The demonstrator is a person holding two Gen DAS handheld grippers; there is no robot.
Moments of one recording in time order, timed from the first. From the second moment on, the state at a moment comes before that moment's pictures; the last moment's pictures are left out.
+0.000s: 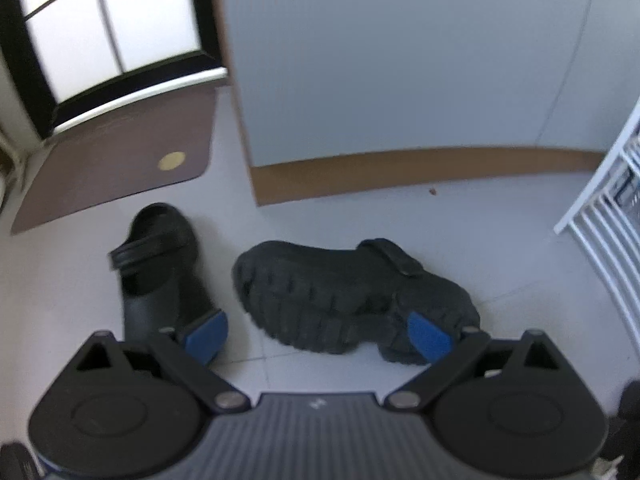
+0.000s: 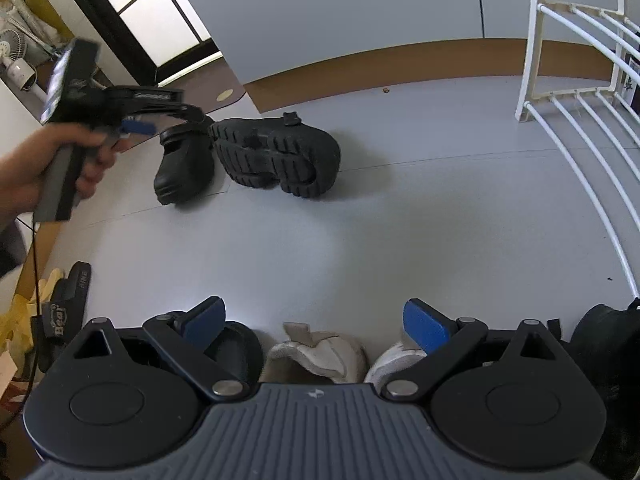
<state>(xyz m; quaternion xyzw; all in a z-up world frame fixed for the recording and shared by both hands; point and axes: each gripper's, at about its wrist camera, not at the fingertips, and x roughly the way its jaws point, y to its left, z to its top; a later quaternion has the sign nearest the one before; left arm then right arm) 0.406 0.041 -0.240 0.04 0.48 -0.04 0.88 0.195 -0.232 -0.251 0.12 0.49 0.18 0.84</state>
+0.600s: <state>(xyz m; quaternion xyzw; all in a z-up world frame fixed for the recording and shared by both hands) 0.495 -0.005 -0.292 0.07 0.50 -0.04 0.86 0.183 -0.266 -0.255 0.13 0.51 0.14 0.84</state>
